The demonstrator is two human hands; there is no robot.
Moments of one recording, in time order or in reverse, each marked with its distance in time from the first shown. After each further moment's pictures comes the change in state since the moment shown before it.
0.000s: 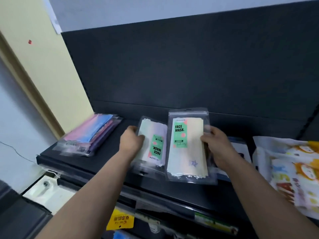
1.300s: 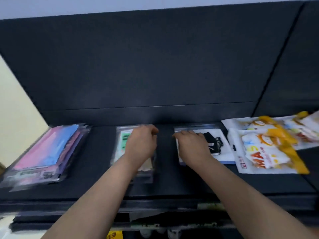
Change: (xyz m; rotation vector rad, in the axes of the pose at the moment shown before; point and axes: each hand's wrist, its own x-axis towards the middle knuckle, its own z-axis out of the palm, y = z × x) left_hand -0.015 0.036 0.015 0.231 -0.218 0.638; right_hand -0.036 0.014 0.049 -1.438 0.184 -0.445
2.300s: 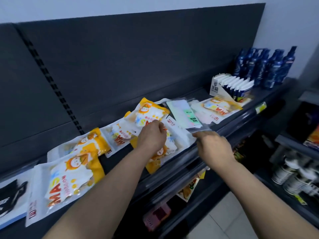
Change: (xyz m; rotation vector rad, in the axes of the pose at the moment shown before) left_hand -0.049 0.542 0.247 -0.243 -0.442 0.363; right_hand -0.316 0.491 -0.130 -0.105 0.110 0.742
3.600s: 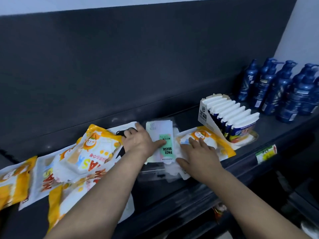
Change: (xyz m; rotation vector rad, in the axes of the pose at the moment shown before) left_hand 0.200 0.099 0.121 0.513 0.056 -0.410; right_hand 0.191 0.162 0.035 0.010 -0.315 -0.214
